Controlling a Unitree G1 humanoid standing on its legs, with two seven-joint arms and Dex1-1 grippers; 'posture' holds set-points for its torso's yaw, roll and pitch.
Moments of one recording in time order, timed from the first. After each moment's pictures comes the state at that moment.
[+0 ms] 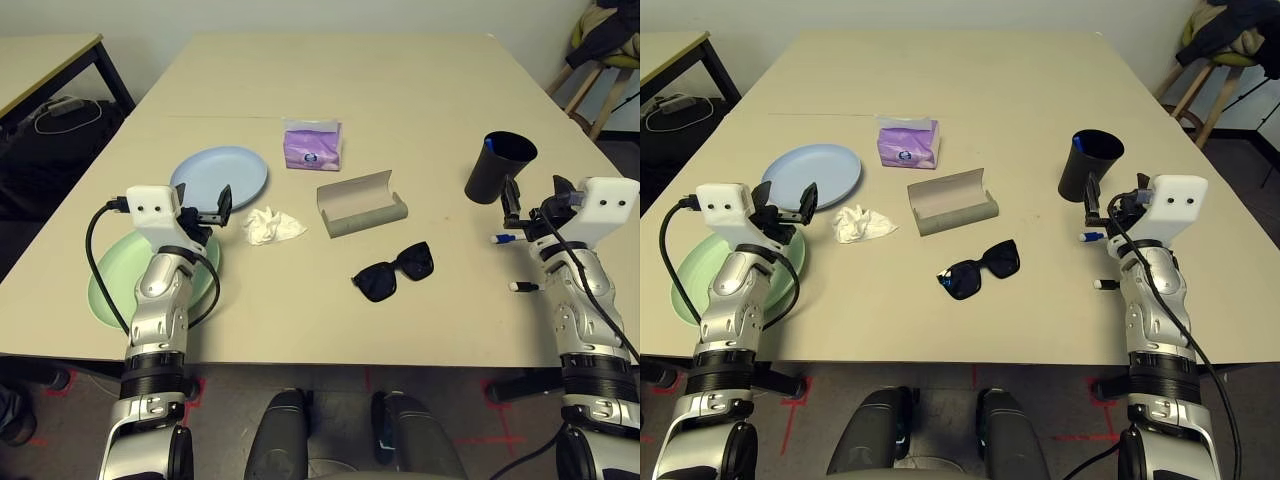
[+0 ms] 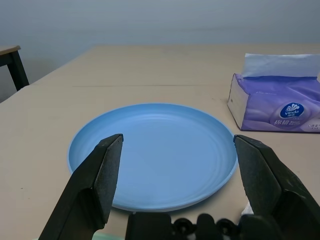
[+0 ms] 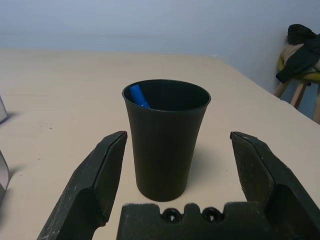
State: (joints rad) left arm -0.34 0.33 0.26 0.25 -0.23 -0.05 -0.24; right arm -0.33 -0.33 -0.32 0.21 0.23 -0.02 0.19
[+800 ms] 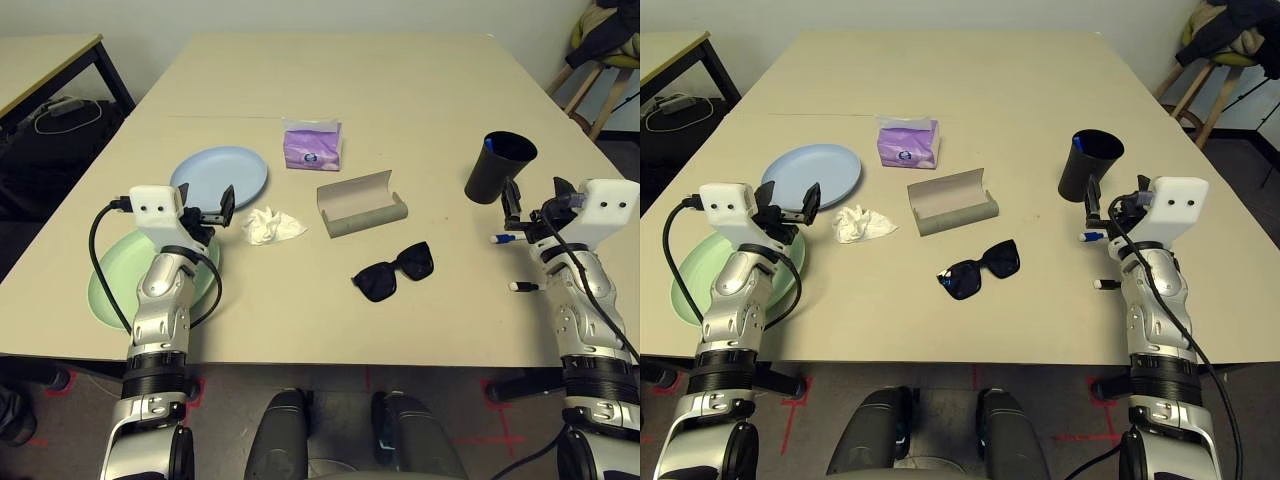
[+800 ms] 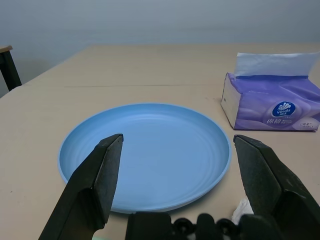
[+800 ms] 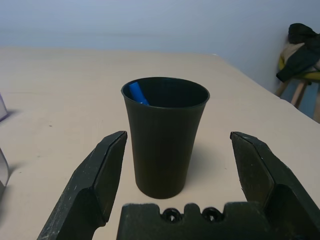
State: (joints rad) left arm -0.35 0.33 0.26 0.25 -0.23 -0.05 -0.25; right arm -0.32 -0.34 -0.32 0.22 0.23 -0.03 0.21
